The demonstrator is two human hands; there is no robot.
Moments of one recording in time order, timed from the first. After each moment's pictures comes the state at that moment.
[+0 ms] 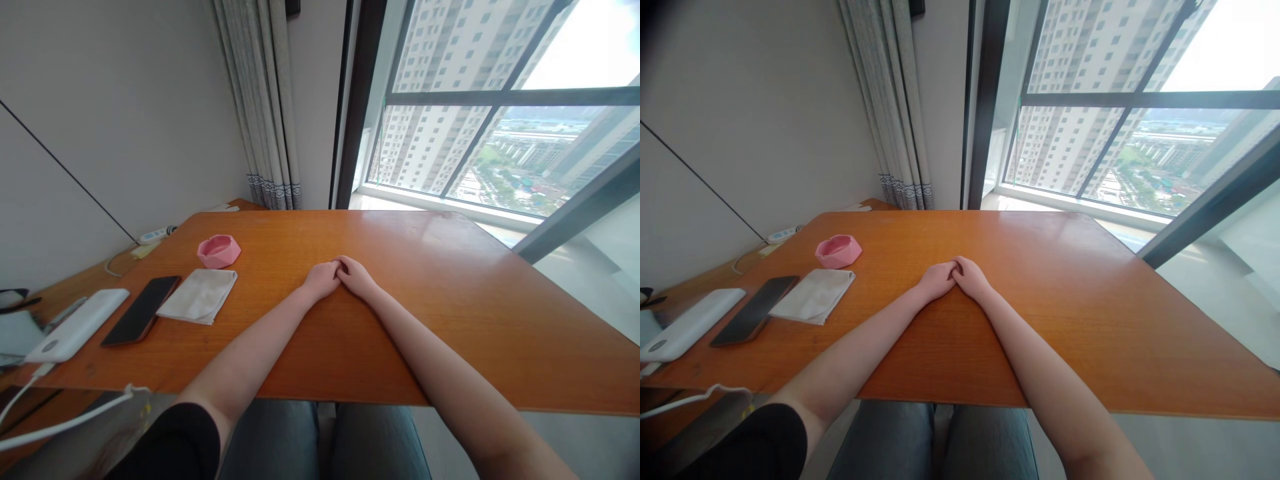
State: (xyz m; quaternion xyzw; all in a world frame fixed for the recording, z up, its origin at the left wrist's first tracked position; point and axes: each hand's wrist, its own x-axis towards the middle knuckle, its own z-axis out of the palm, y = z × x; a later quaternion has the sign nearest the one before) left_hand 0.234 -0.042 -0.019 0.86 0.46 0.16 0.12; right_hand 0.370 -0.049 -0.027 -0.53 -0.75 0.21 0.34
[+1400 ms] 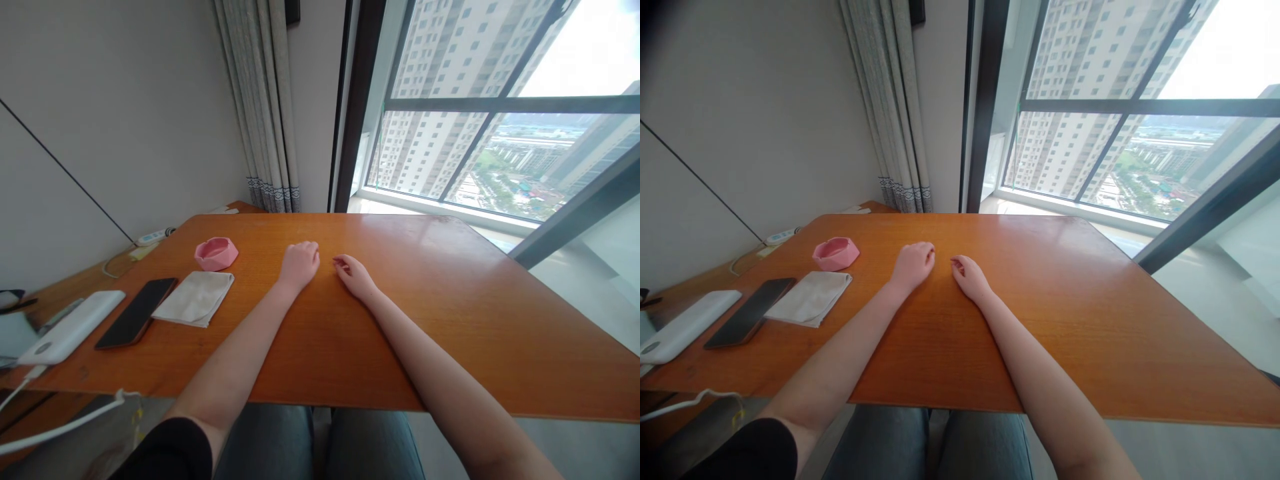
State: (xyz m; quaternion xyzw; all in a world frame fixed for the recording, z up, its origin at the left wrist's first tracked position) left_hand 0.197 -0.035 0.025 0.82 0.53 0.21 -0.04; right_hand 0.378 -0.043 -0.034 -0.51 -0.72 0.21 0.42
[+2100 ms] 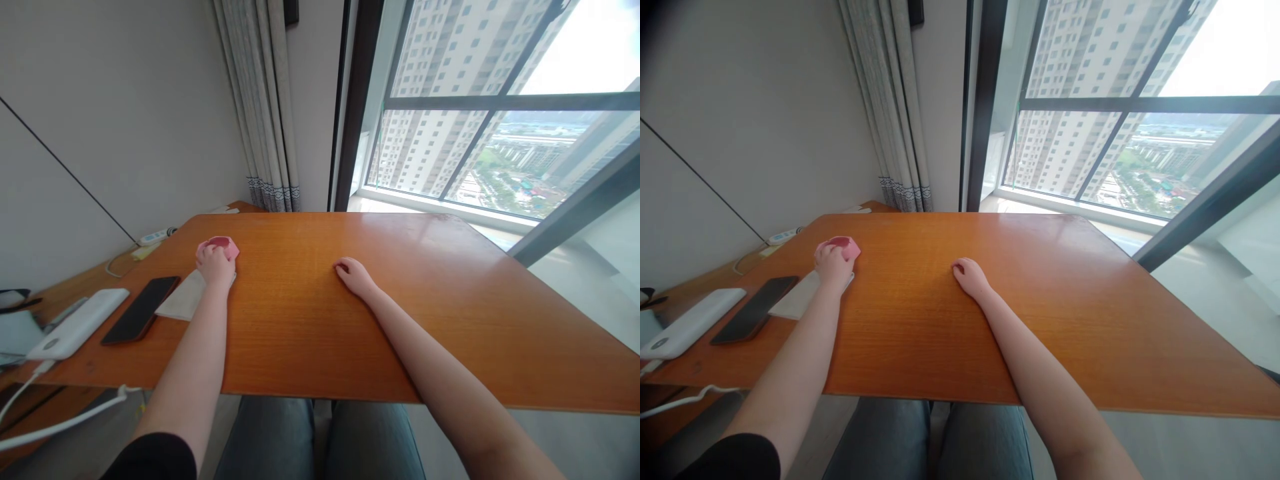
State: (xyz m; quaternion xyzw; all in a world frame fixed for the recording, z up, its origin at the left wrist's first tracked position) left_hand 0.023 -0.016 -0.006 0.56 0.78 0.27 -0.07; right_hand 0.384 -0.042 -0.035 -0.53 -0.75 0.17 0.35
